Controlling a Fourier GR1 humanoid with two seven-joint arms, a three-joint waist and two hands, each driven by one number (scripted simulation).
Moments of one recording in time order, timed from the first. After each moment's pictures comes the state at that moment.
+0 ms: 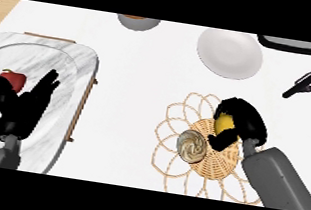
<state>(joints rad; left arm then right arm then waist) -0.07 0.29 -0.02 -1.40 0.24 0.09 0.23 -0.41 -0.33 0.42 -1.24 0.47 -0.01 0.55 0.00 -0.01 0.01</state>
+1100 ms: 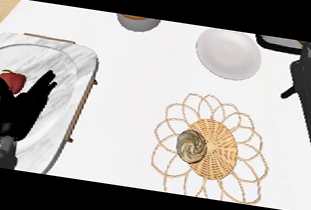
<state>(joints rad) -0.06 0.30 -0.01 -1.41 0.24 0.08 0.25 -0.99 -0.41 0.07 -1.04 1.11 -0.30 1.24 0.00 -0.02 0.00</state>
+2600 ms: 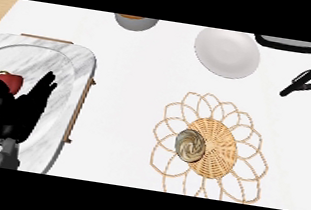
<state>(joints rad) -0.05 0.27 0.00 -1.43 0.21 0.09 0.25 -1.15 -0.66 -0.36 -1.09 1.31 0.10 1.10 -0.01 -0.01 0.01</state>
